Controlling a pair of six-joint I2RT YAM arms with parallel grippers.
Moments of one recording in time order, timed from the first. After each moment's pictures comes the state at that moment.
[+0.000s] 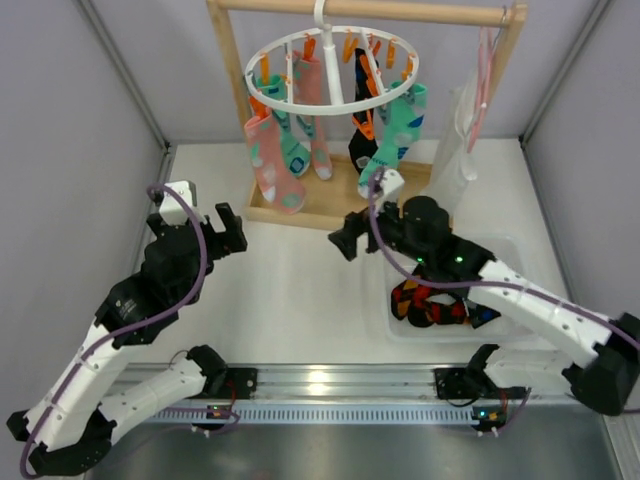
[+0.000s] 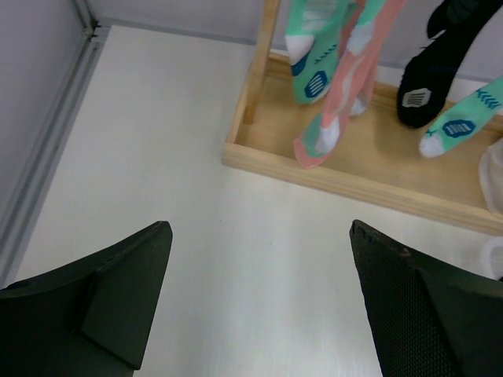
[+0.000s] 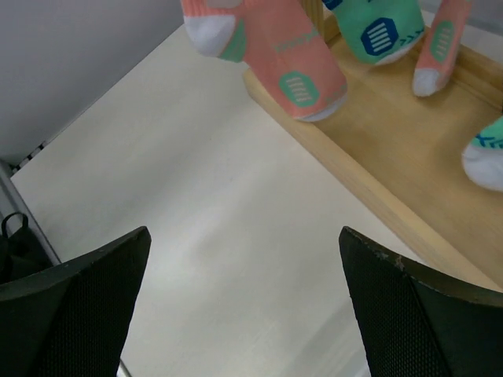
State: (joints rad) left arm -0.72 0.74 1.16 -0.74 -0.69 -0.38; right arm 0.81 1.07 0.97 -0.13 -0.04 0.22
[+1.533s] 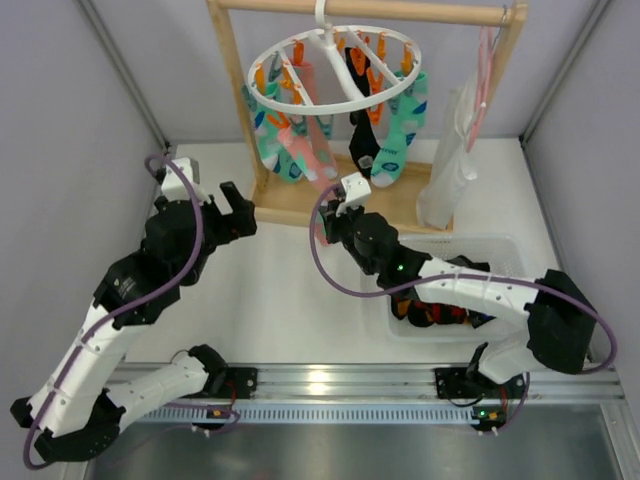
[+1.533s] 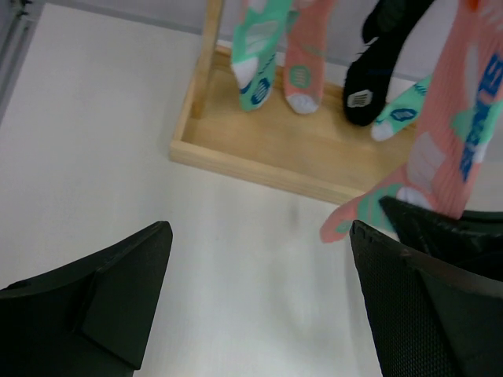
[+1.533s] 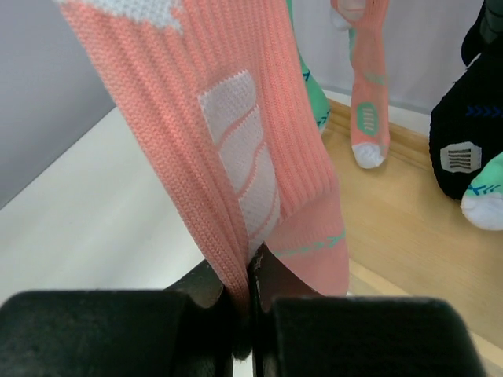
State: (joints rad) left arm -0.69 0.85 1.31 -0.82 -0.61 -0.50; right arm 1.02 1.46 1.00 0.41 0.49 0.13
